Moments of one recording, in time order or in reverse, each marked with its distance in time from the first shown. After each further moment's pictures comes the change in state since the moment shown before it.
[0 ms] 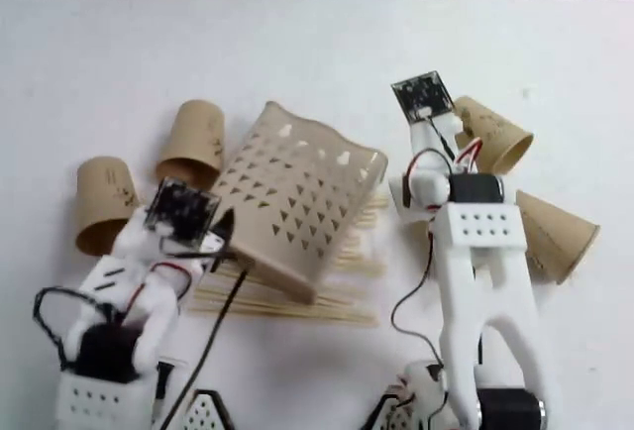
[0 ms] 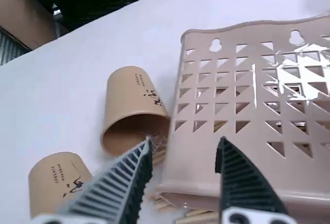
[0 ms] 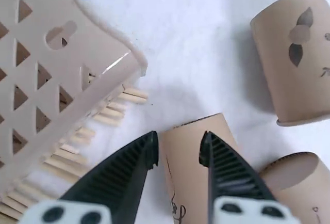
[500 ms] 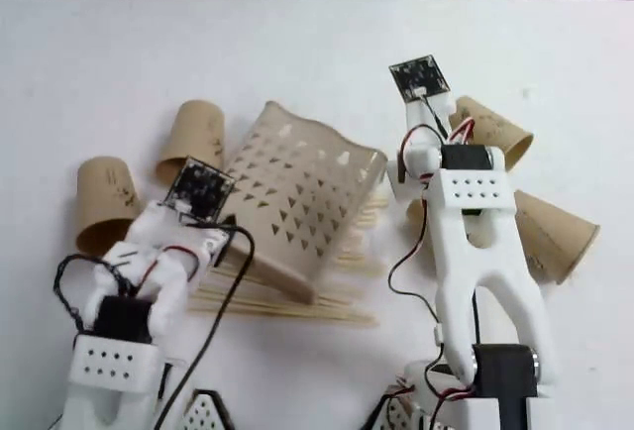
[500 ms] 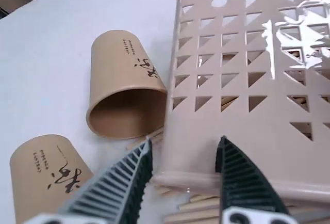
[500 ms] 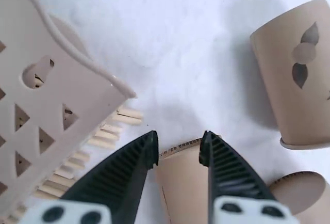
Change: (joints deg) left arm -3.3 11.5 5.2 -8.8 -3.5; right arm 0.0 11.1 -7.3 -2.0 -2.0
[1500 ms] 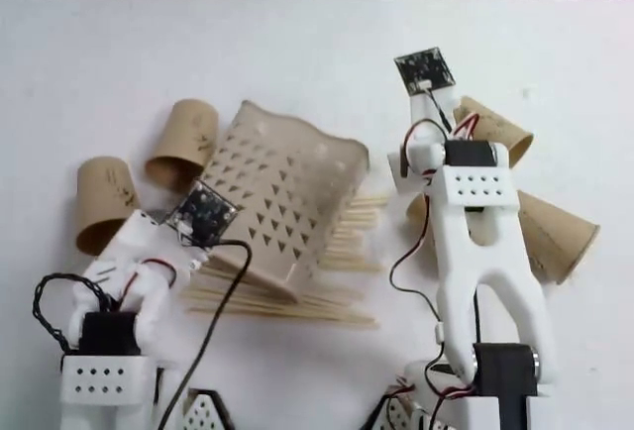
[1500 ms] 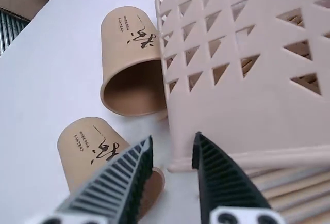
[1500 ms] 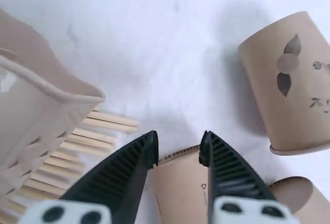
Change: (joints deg) left arm -6.2 -0.4 2.8 5.3 -18.8; right arm 0.5 0.3 -2.9 0.0 -0.4
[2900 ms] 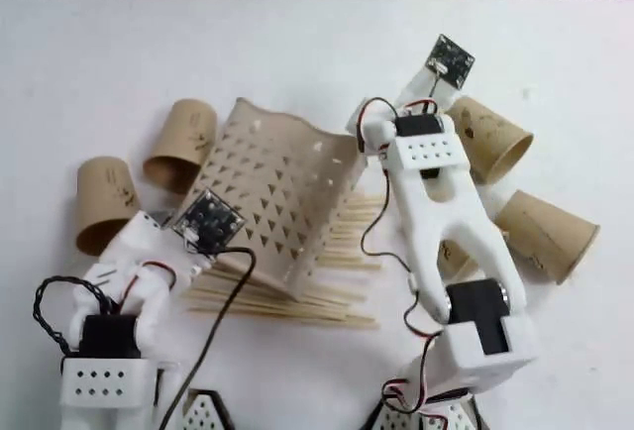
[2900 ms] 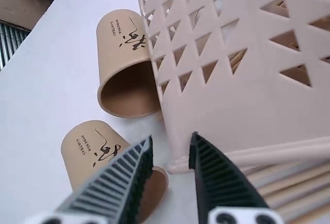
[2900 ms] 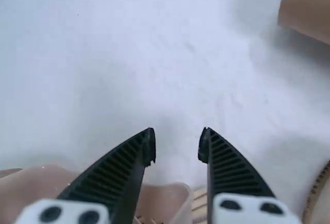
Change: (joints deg) left arm 0.3 0.0 0.8 0.0 -3.2; right arm -8.1 18.5 -12.7 -11.7 -56.7
